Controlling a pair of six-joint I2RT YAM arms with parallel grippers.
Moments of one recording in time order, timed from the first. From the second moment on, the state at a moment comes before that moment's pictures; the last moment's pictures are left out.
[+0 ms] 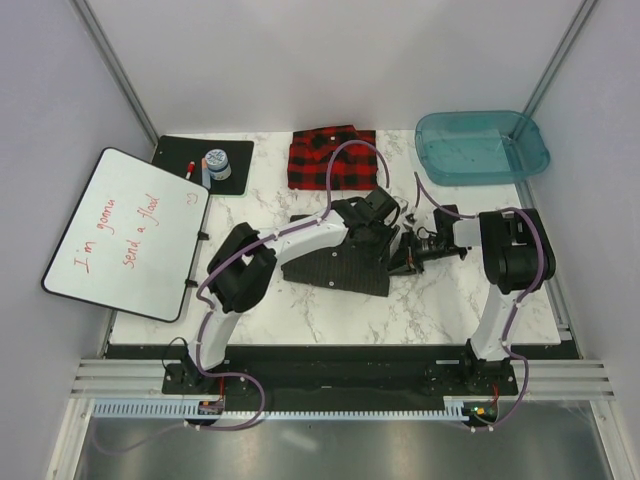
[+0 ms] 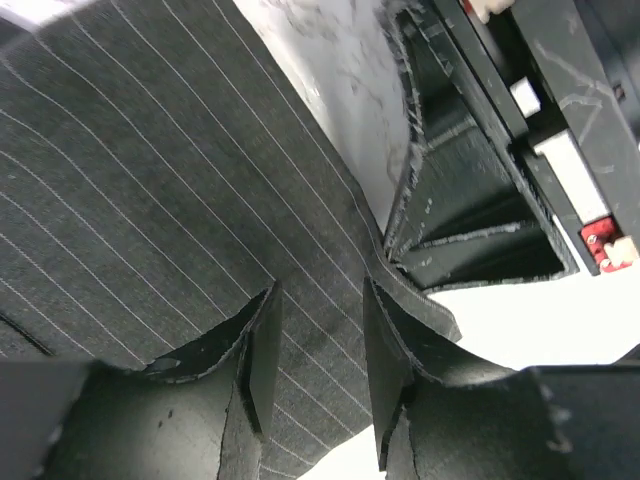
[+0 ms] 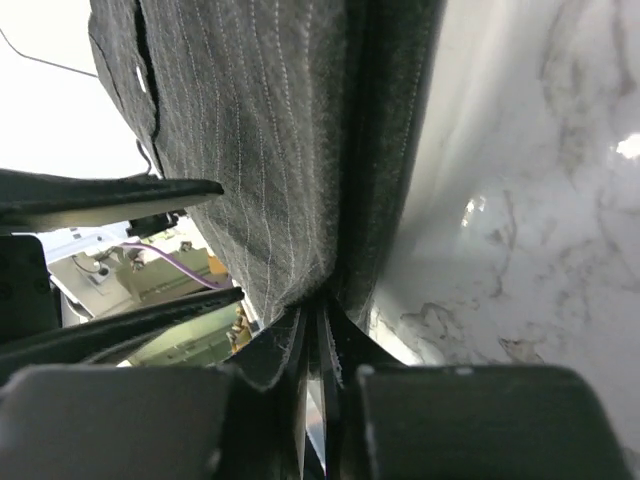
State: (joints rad) left arm -0.91 2.14 1.73 -0.61 0.06 -0.25; right arm 0.06 1.96 0.92 -0.33 -1.09 0.24
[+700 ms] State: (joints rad) left arm -1.04 2.17 1.82 -0.60 -0.12 -0.26; right arm -0.11 1.80 0.78 -0.20 -0.93 0.39
